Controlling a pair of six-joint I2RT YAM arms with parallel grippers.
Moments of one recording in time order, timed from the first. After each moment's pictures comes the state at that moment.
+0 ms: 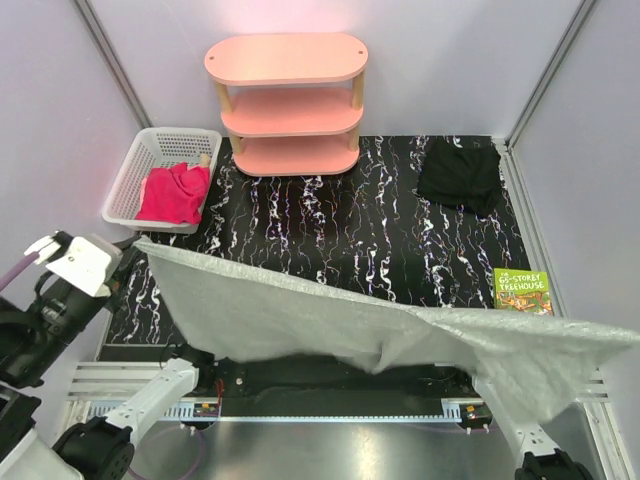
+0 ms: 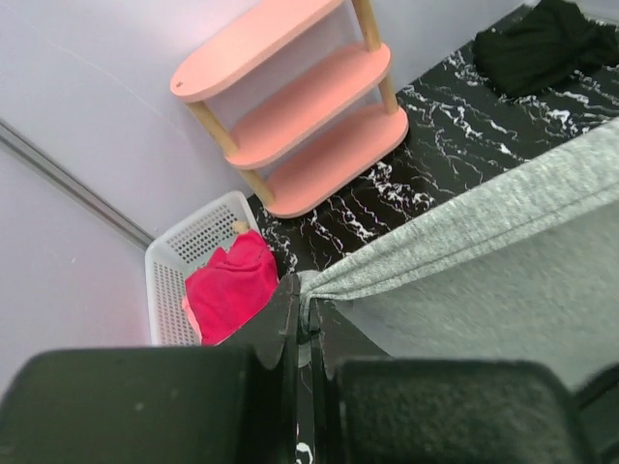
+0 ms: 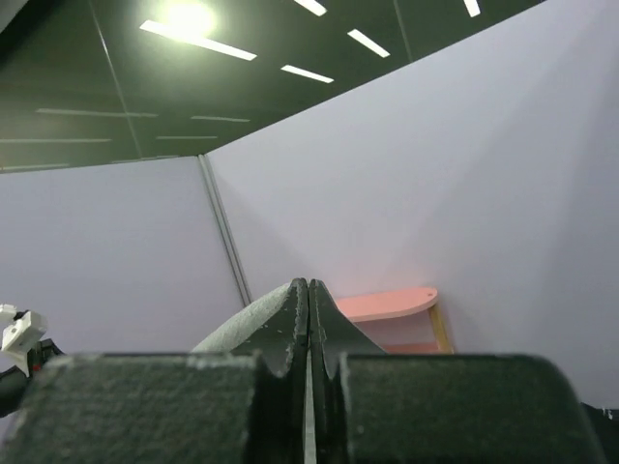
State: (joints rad) left arm -0.33 0.78 2.03 -1.33 0.13 0.40; right arm 0.11 0.61 2.27 -0.95 -0.11 0.49
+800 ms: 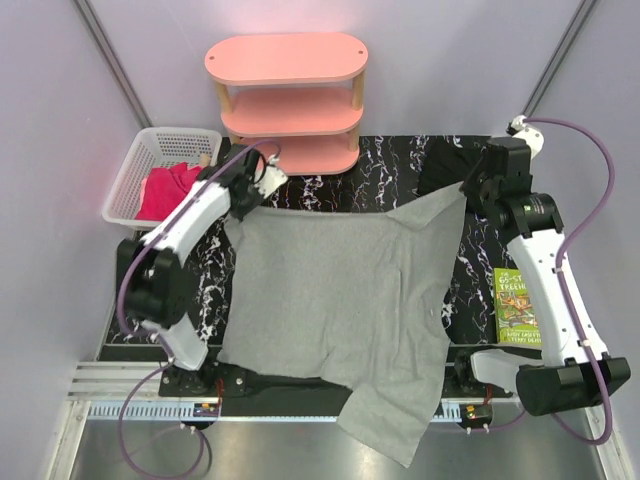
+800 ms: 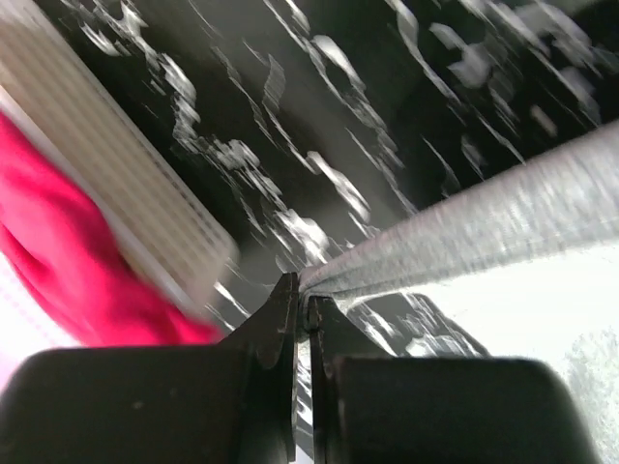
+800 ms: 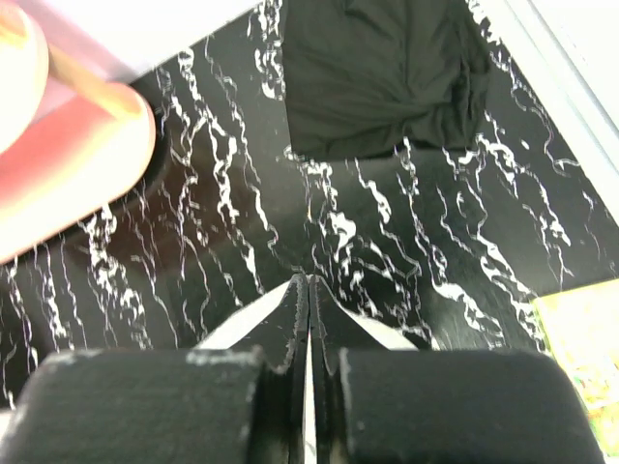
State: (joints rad) left arm -0.30 1.63 1.38 -0.82 -0.15 0.61; right arm 0.15 1.19 1.40 -0.74 0.32 0.50
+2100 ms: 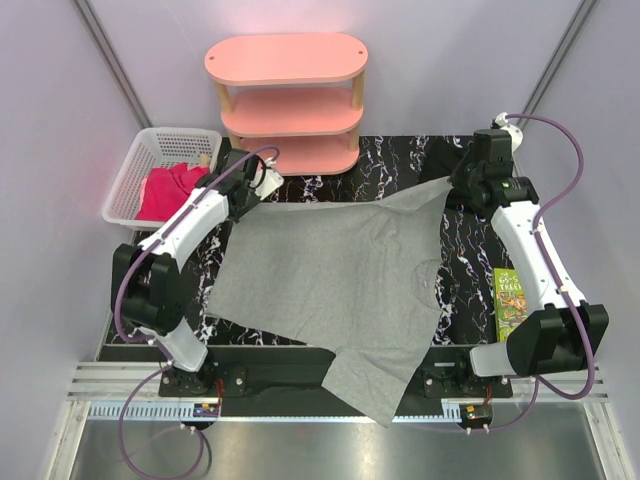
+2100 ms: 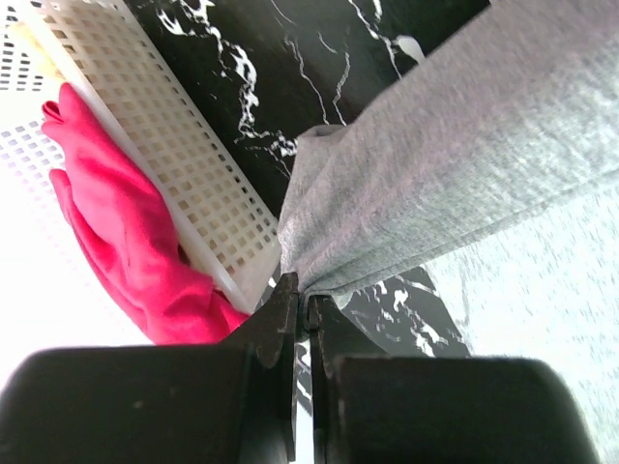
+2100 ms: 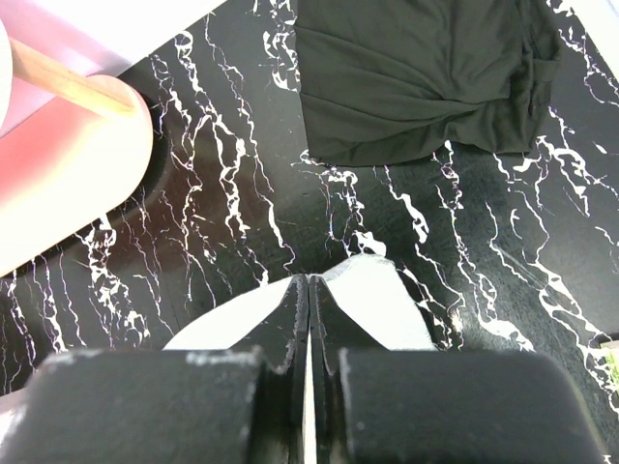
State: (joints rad) left arm -0.30 1.66 1.37 -0.73 -0.30 0.64; right arm 0.09 1.39 1.37 -0.55 0.22 0.53
